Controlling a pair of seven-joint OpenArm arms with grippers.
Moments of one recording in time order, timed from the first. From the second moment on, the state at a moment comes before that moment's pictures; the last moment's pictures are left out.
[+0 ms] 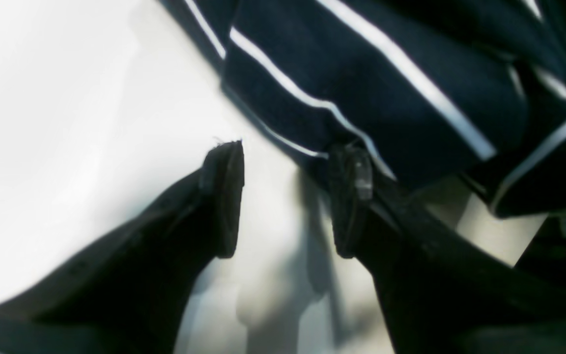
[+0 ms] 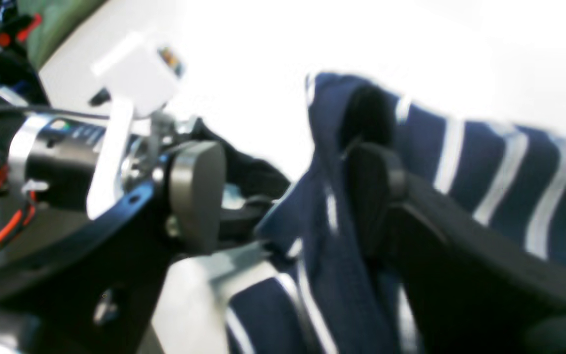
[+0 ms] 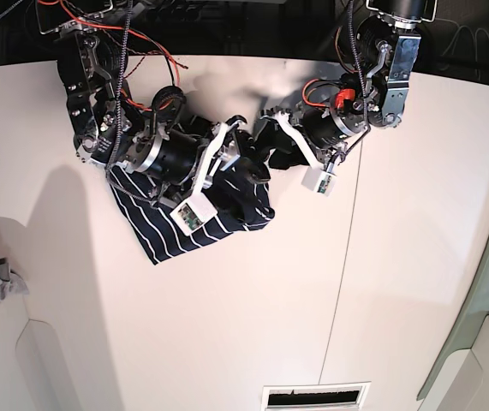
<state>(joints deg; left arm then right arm) 6.8 -5.0 2.0 74.1 -22.7 -30.4 27.8 -2.2 6.2 -13.8 92.9 22.6 33.3 -38.3</state>
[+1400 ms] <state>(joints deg) 6.2 -5.1 12.7 78.5 -30.2 -37.5 37.8 15.5 7.4 -5.2 55.4 7.4 31.2 -23.2</state>
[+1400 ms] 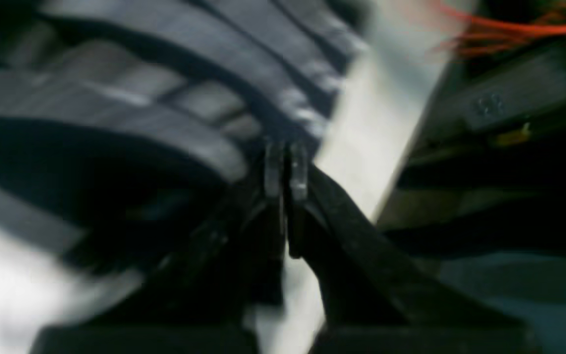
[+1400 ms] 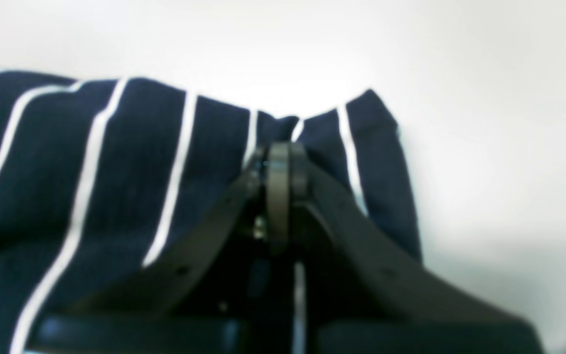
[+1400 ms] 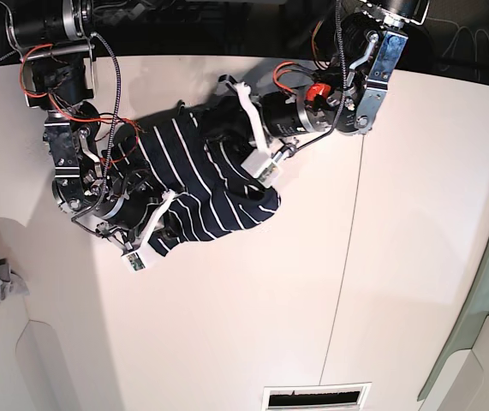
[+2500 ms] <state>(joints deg) -6.0 -13.1 5.1 80.5 -44.8 -37.9 49.6 -2.2 9.0 -0.3 90.9 25.1 31.4 -34.1</state>
